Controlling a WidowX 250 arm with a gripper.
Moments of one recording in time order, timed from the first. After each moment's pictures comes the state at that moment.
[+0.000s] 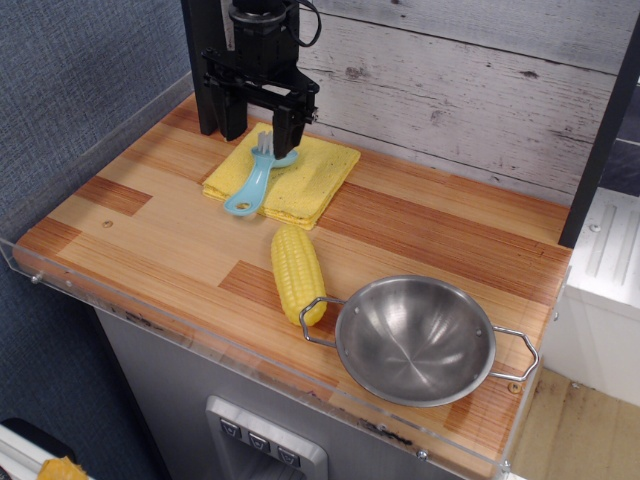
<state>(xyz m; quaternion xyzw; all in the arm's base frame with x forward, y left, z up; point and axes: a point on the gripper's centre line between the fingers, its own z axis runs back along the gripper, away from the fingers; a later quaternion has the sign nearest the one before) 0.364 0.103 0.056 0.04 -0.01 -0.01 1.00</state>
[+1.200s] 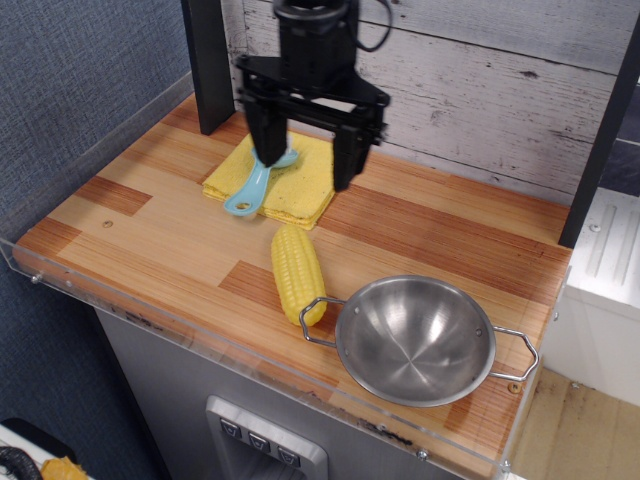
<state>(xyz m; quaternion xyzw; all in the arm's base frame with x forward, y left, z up) 0.300 0.021 0.103 0.01 -0.02 0.01 1.00</state>
